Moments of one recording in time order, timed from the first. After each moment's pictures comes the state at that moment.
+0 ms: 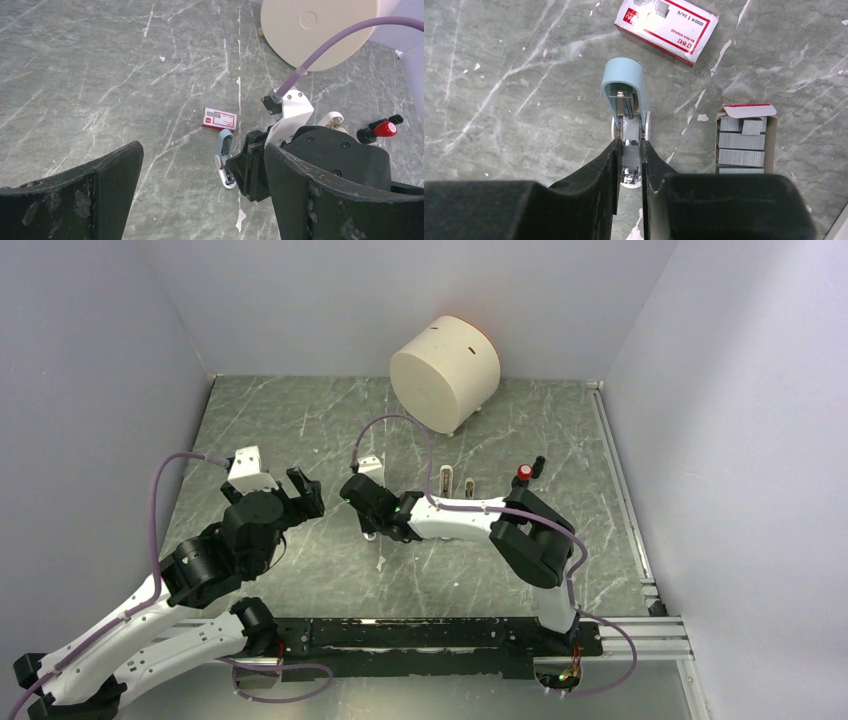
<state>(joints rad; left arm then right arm) -0.89 0.63 0.84 -0.63 -0.82 -0.64 1.08 1.96 1.30 -0.19 0.35 0.54</state>
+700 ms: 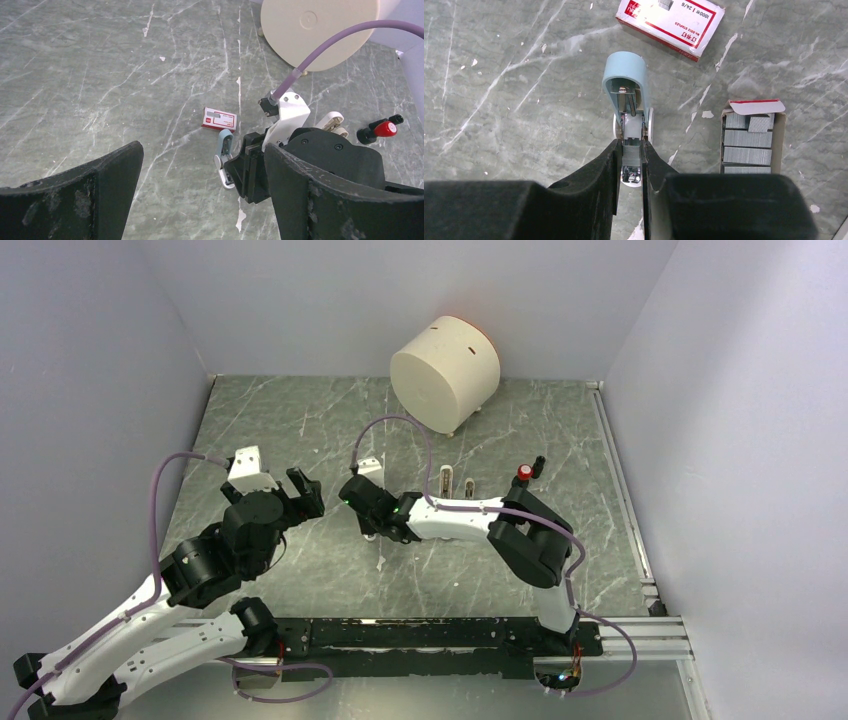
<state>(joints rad) -0.89 0.63 0.84 -0.63 -0.82 -0.64 1.08 1.96 1.31 -0.20 0.35 0.56</state>
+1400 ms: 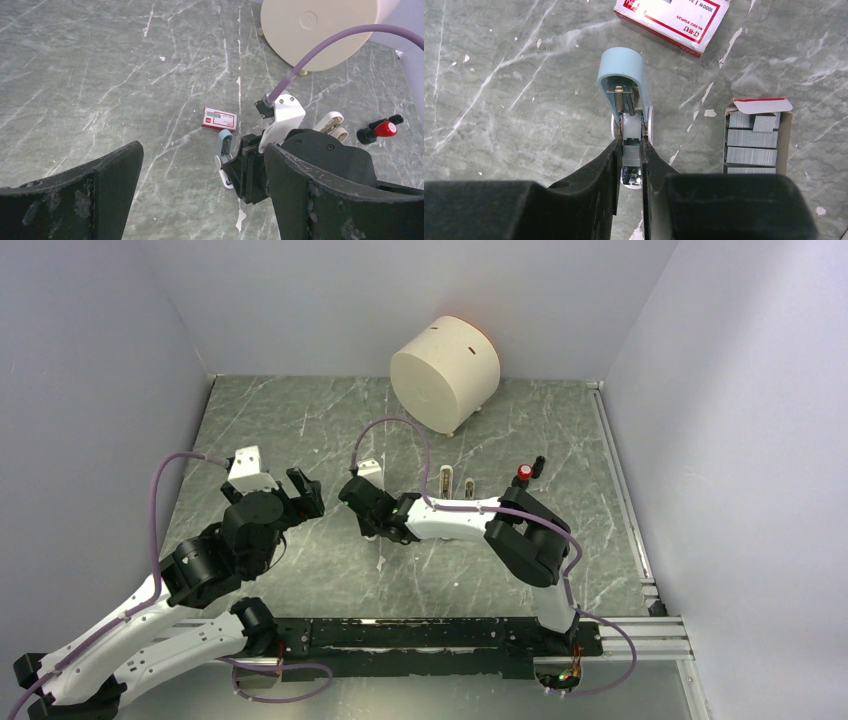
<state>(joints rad) -0.89 0.63 0.84 -0.63 -0.82 -0.64 1.08 1.98 1.31 -0.20 0.34 0.57</state>
